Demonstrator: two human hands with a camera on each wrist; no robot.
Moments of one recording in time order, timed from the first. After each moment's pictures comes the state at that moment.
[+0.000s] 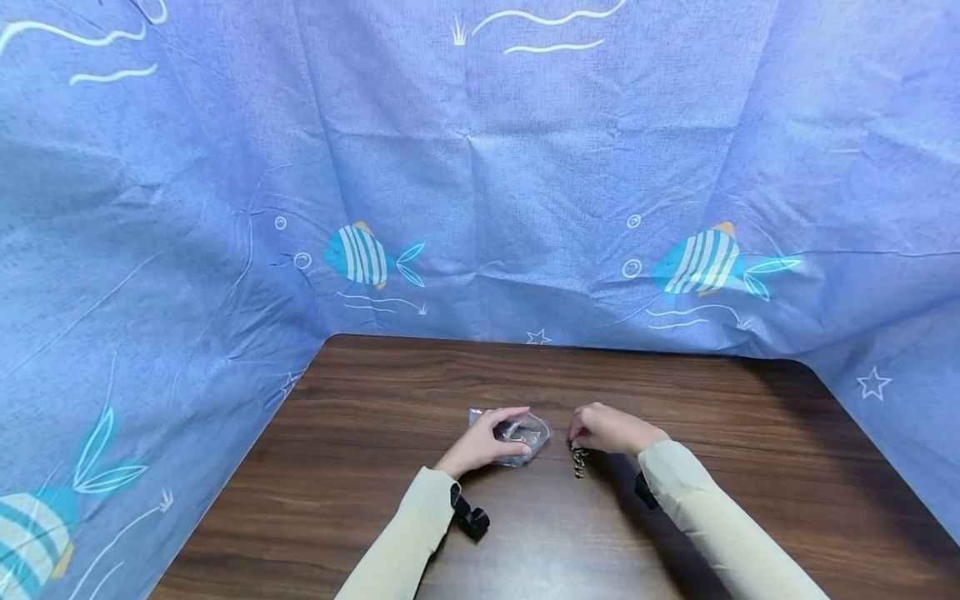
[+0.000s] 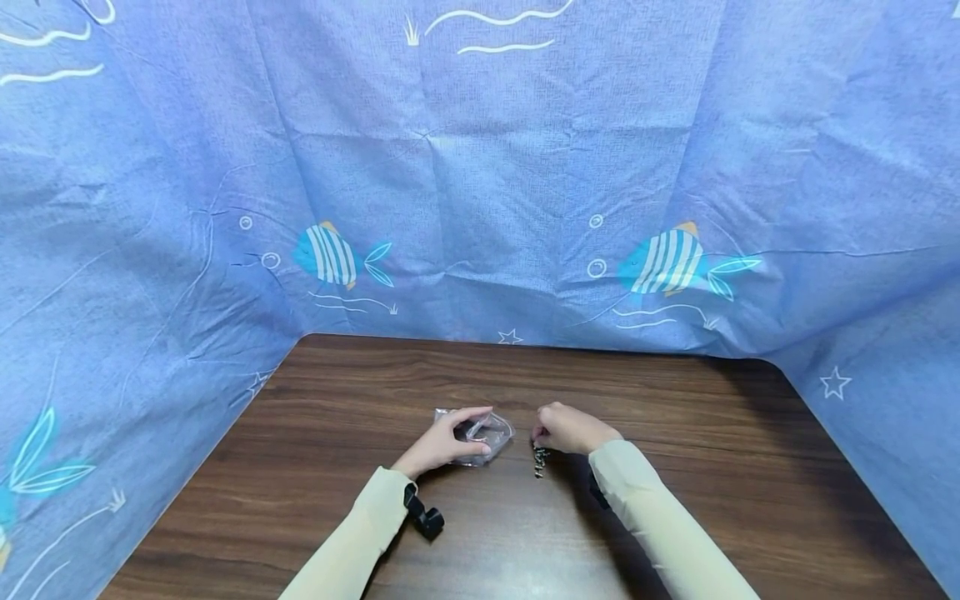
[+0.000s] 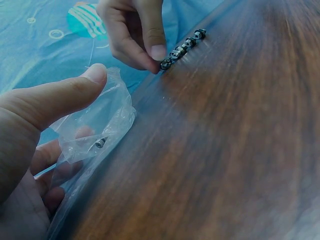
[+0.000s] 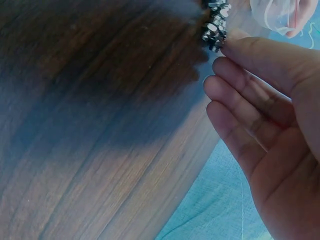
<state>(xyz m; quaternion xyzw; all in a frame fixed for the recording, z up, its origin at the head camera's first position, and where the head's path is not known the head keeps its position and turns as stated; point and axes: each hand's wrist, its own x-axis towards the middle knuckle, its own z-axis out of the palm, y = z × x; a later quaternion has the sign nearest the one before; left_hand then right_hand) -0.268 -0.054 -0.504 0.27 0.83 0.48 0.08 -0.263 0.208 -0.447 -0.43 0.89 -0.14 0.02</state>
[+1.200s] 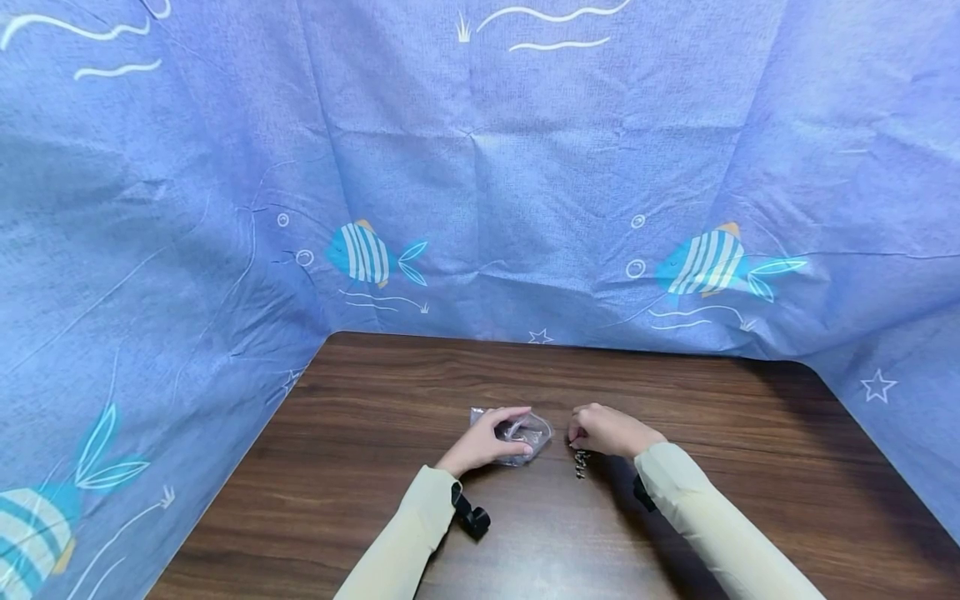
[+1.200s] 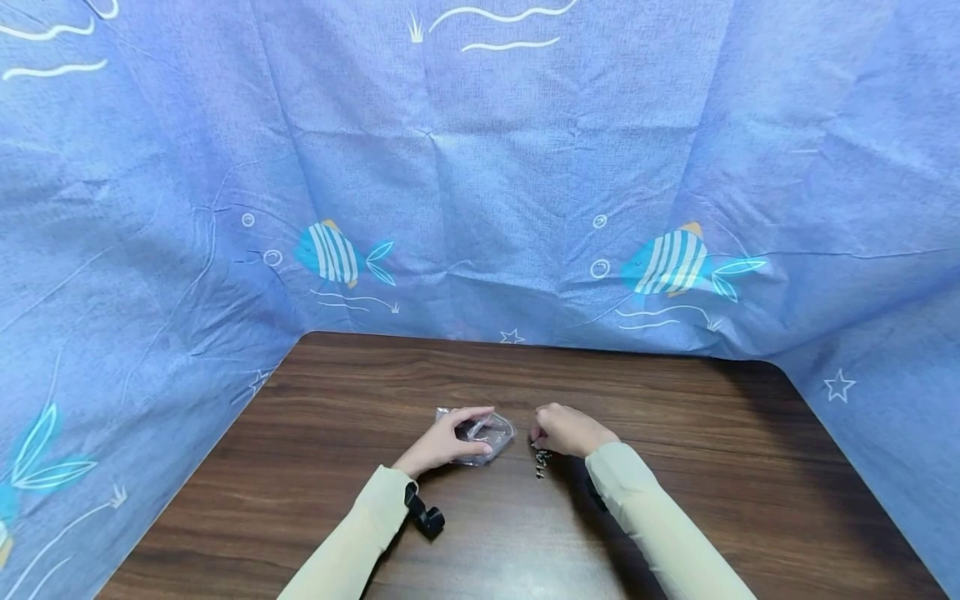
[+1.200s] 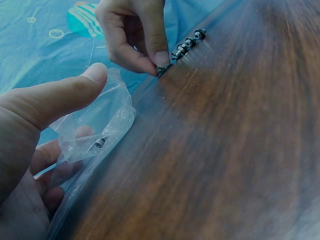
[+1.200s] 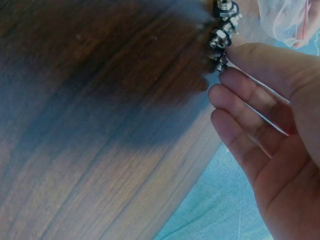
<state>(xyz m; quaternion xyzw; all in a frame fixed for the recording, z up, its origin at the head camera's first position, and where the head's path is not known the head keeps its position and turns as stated) -0.269 -0.054 -0.505 0.27 0.82 0.49 0.09 -0.264 0.205 -0.455 -0.41 0.90 -0.12 0.00</state>
